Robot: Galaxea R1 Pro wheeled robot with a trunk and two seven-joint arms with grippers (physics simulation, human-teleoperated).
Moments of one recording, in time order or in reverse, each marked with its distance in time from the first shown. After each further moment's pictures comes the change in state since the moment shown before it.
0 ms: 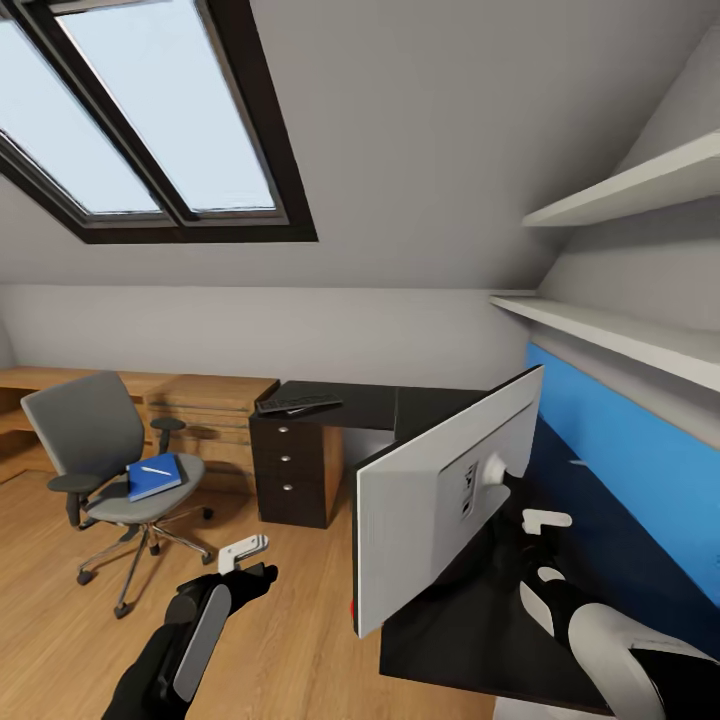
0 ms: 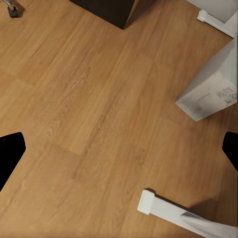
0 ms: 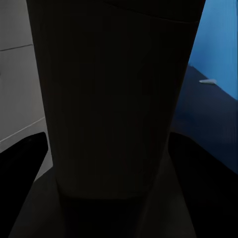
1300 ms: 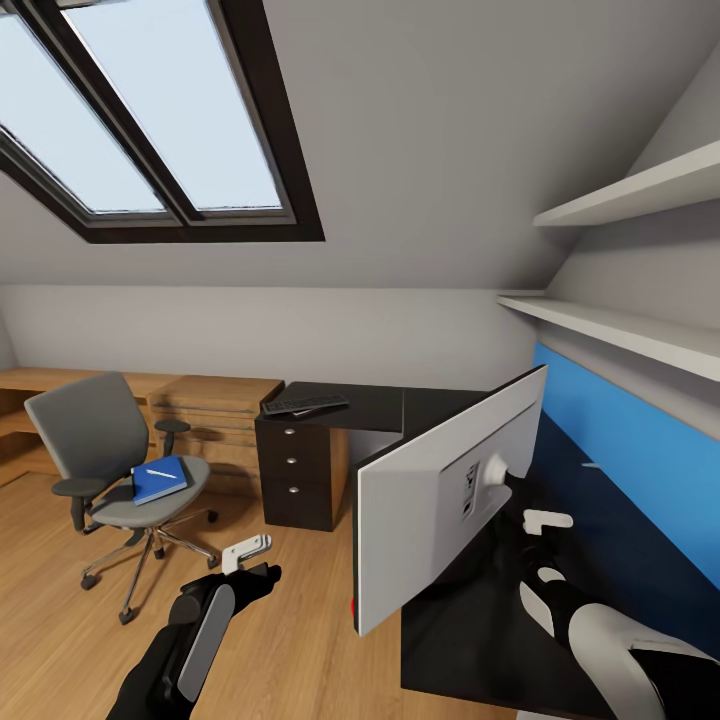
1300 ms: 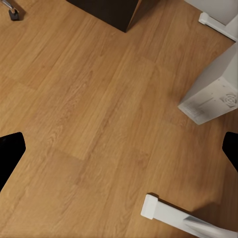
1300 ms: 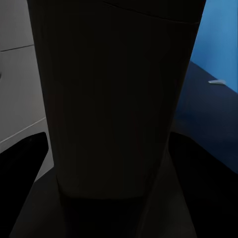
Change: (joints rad) left arm 0.000 -0.014 0.000 -0.001 -0.001 0.002 0.002; right arm 0.001 -0.001 0.013 0.002 -0.022 -0.005 -0.006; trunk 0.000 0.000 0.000
